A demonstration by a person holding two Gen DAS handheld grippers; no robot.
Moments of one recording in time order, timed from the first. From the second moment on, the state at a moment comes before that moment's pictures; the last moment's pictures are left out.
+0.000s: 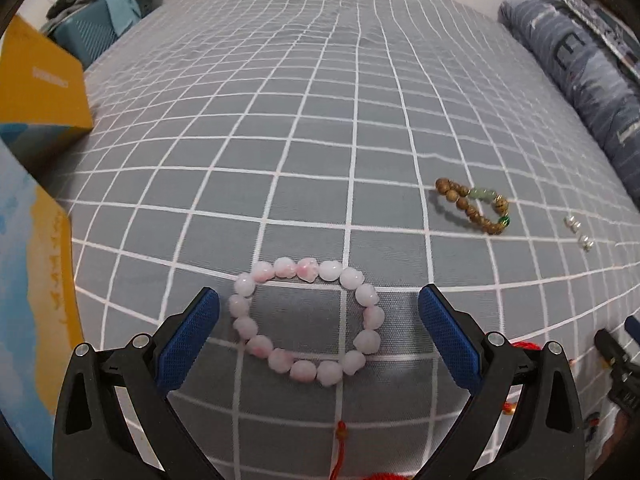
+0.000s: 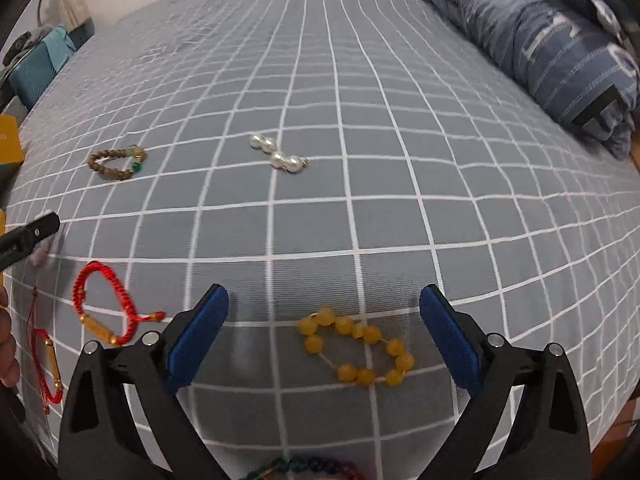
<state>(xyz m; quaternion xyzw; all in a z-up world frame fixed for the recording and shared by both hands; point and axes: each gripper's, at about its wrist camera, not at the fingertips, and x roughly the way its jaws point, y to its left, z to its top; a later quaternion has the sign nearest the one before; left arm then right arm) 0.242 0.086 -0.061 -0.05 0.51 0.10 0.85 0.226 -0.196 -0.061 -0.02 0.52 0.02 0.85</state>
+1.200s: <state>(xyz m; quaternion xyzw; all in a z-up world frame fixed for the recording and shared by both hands) 0.209 0.079 -0.024 -0.07 0.47 0.07 0.87 0.203 -0.206 -0.035 0.01 0.49 0.02 0.87</state>
